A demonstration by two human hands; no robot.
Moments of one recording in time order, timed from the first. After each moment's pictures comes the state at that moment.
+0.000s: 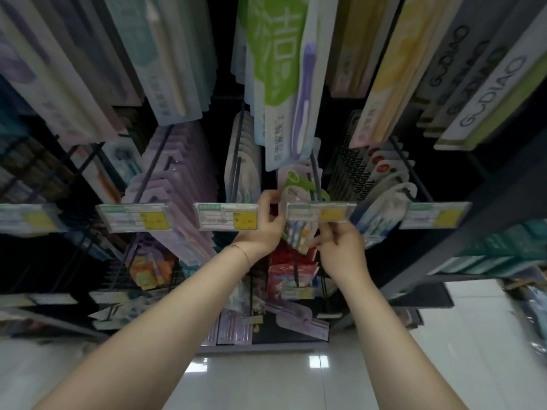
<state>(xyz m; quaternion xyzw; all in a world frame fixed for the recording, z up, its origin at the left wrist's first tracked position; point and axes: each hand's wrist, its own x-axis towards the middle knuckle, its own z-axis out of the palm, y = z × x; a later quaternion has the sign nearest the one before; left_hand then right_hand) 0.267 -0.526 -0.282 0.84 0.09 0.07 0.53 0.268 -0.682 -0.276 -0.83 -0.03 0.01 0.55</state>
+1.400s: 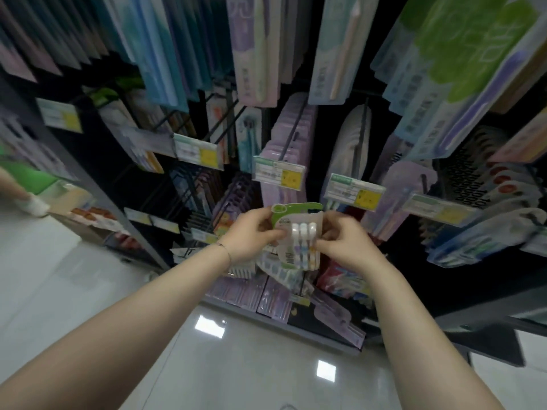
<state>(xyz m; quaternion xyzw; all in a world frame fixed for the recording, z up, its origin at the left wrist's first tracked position) 0.122 -0.390 -0.292 0.83 0.17 0.01 0.53 0.224 -0.582 -0.263 -0.85 -0.28 0.25 0.38</state>
